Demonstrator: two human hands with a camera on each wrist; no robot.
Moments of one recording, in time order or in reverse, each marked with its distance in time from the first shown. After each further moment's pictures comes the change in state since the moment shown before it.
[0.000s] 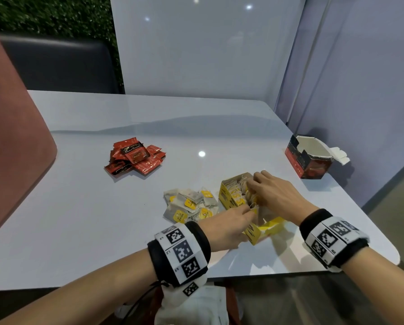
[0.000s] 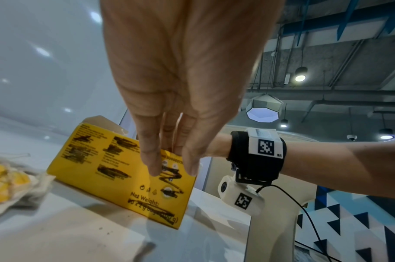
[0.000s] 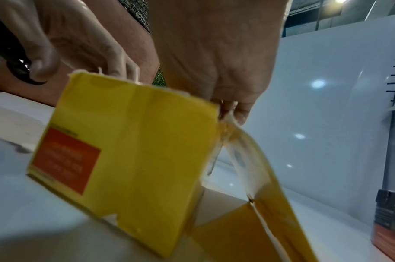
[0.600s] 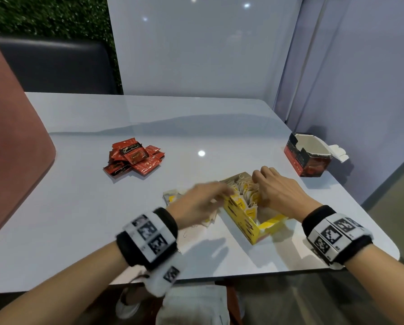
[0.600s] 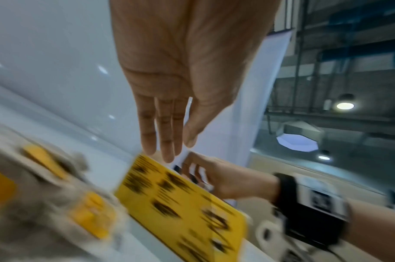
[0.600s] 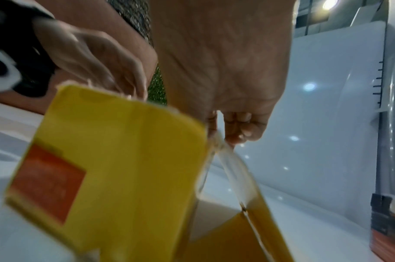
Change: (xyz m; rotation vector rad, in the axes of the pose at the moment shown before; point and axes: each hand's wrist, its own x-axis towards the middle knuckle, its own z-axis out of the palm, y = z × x) left_hand -0.024 -0.039 -0.027 -0.244 0.292 -0.069; right_hand 0.000 0.006 -0.003 0.042 -0.088 0.171
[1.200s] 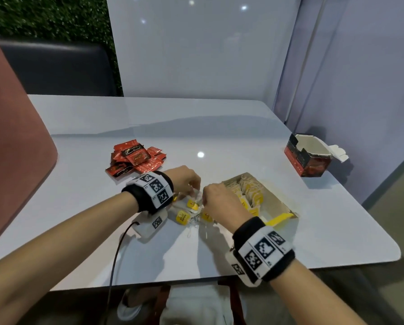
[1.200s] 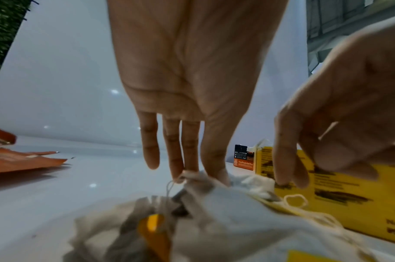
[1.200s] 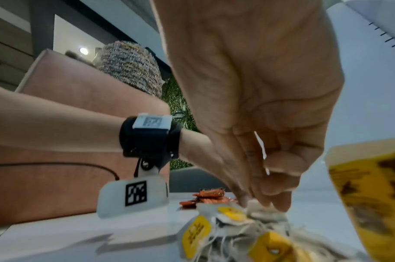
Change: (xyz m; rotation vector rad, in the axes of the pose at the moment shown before) left_hand 0.049 -0.086 -0.039 0.457 -0.328 -0.239; right_hand 0.016 -0.134 -0.025 0.429 -0.046 0.048
